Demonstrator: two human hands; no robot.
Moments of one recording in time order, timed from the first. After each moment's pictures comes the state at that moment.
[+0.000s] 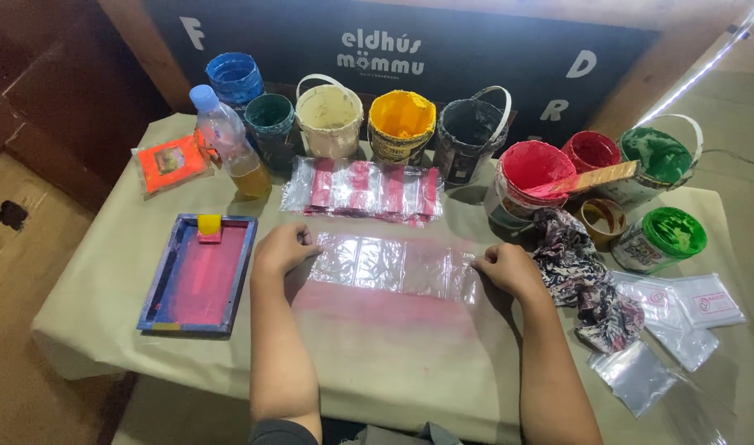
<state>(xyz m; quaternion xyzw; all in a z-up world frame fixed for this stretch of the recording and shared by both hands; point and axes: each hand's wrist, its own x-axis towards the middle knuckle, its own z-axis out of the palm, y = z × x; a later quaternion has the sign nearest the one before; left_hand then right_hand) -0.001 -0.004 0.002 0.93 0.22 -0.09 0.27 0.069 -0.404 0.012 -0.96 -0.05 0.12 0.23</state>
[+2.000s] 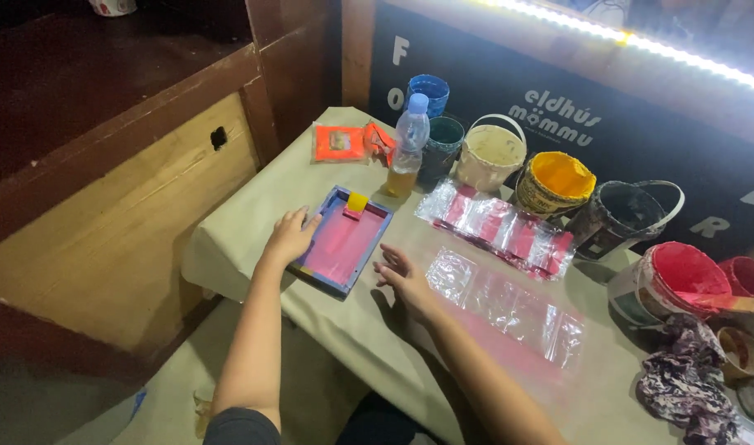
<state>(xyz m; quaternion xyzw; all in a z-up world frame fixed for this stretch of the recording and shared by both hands) -0.149 0.170 -0.012 0.86 0.35 0.05 0.37 -0.027 -0.086 -0.070 -0.58 -0.25 0.36 0.68</state>
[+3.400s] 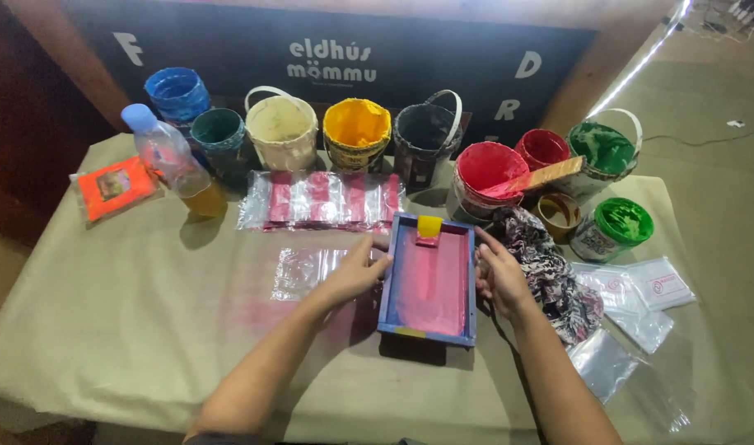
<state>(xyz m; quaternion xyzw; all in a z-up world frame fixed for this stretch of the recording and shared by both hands) 0.000 -0.171 0.030 0.80 0.01 -0.11 0.59 0.095 -0.473 -0.080 -0.65 0.08 0.13 0.74</state>
